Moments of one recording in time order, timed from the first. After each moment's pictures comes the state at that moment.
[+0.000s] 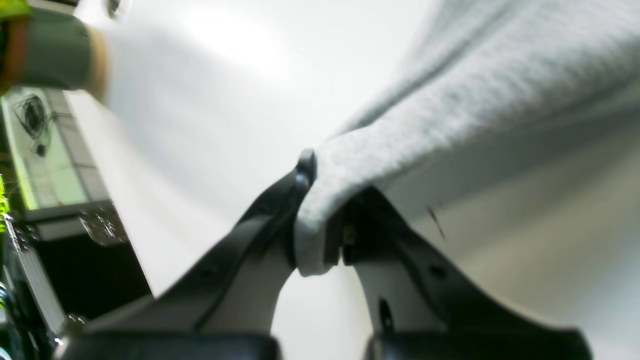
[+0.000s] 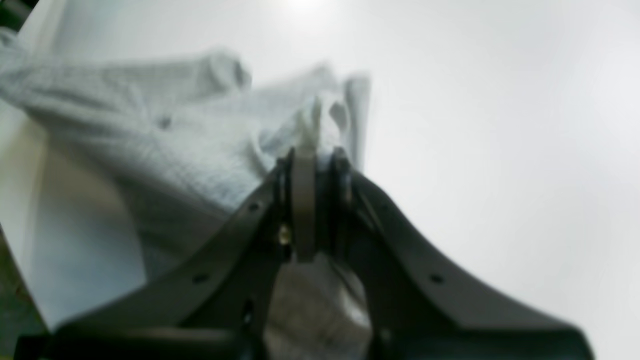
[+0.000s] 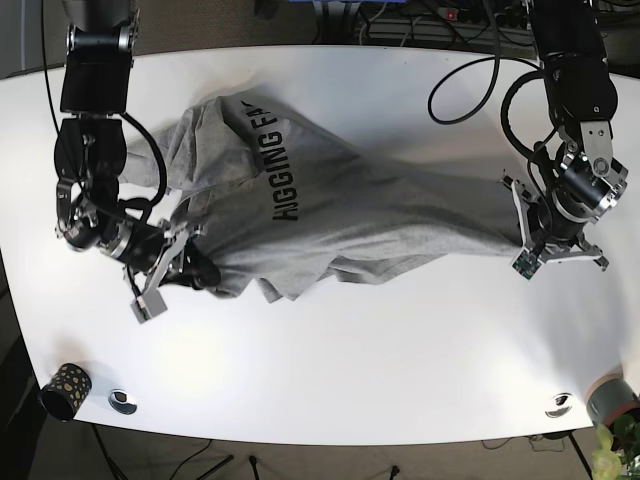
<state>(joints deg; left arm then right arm) -4.0 -18.1 -10.0 112.3 -3.6 -39.1 61.7 16.4 23.7 5.2 82.8 47.8 34.5 -52.8</state>
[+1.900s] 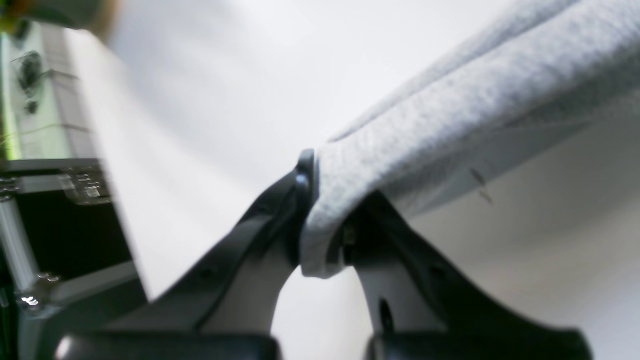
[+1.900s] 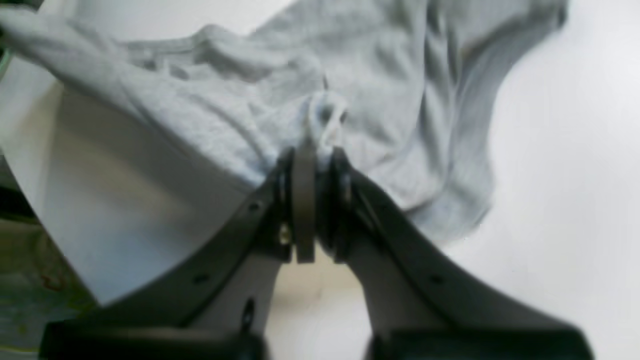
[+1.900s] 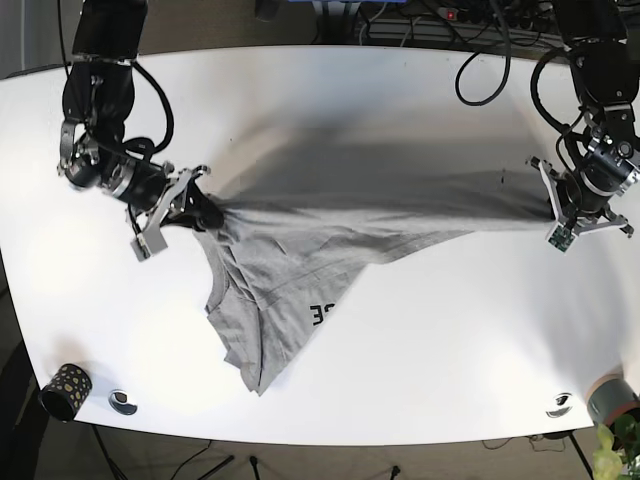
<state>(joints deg) 6.4 -23.0 -17.5 108.0 -4.9 -36.5 53.1 -2.9 19.6 14.1 95.8 49.2 35.0 -57.1</state>
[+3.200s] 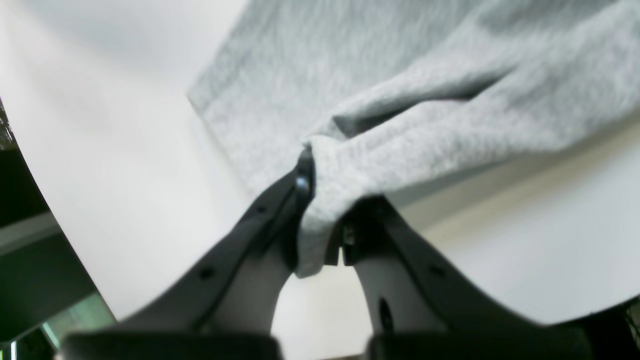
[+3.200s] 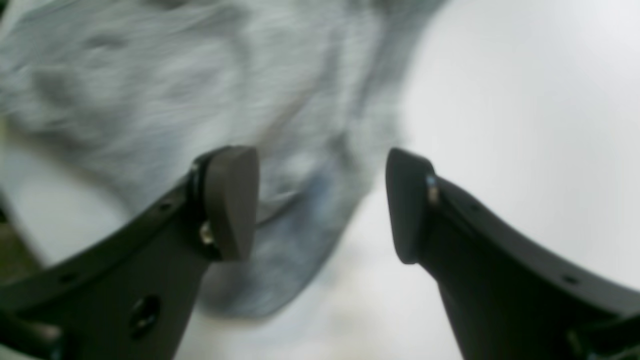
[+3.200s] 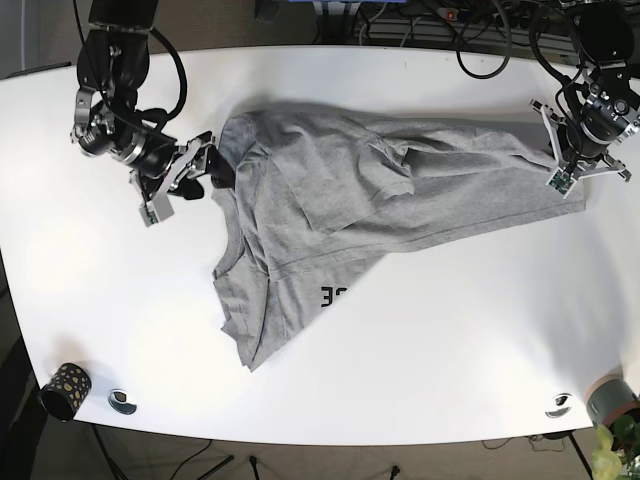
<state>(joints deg) 18.0 -21.5 -22.0 107.9 -3.4 -40.1 50.9 -4.5 15.2 16.5 92.8 38.9 34.0 -56.3</state>
